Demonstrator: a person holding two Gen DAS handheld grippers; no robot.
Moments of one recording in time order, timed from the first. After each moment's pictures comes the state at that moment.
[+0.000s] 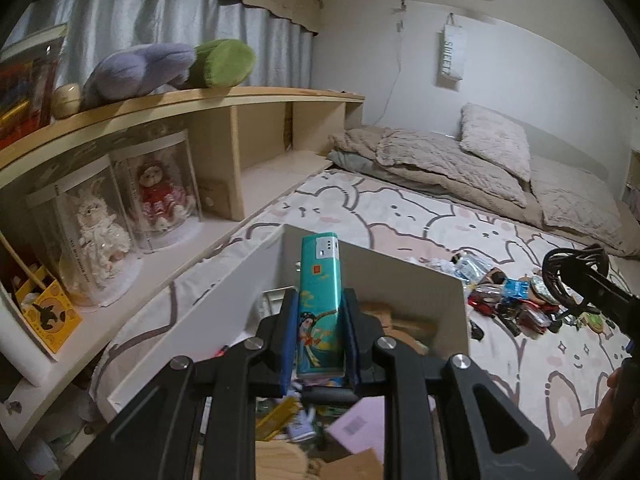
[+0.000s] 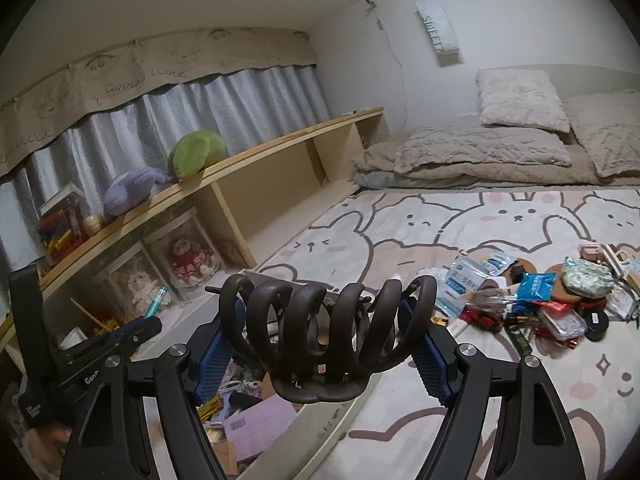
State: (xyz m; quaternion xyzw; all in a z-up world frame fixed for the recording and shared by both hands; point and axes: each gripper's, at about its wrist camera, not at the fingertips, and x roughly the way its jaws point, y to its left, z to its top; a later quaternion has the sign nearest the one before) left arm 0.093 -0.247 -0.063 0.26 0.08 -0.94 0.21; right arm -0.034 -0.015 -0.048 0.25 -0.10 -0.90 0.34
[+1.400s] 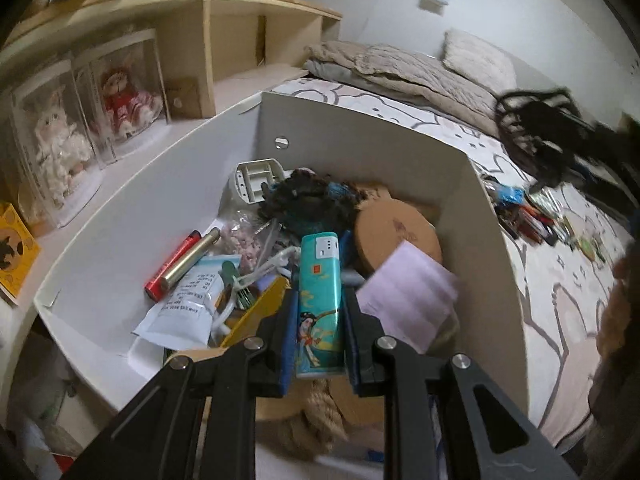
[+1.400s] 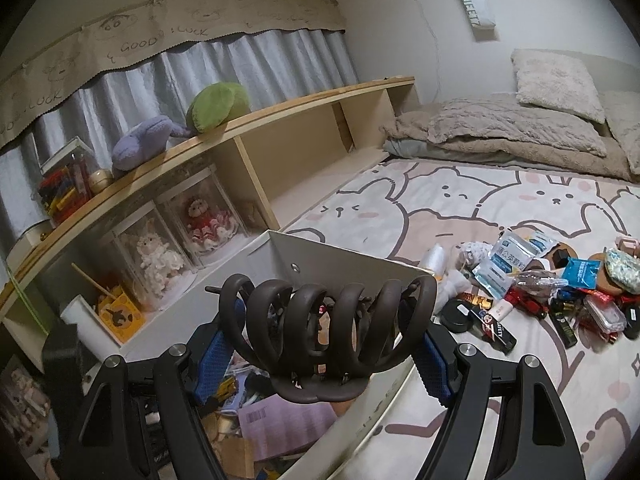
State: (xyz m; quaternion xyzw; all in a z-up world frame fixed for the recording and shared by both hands) left arm 0.104 -0.234 -0.145 0.39 0.10 -0.91 0.13; right arm -0.037 -0.066 -0.071 0.28 -0.07 -0.88 0.38
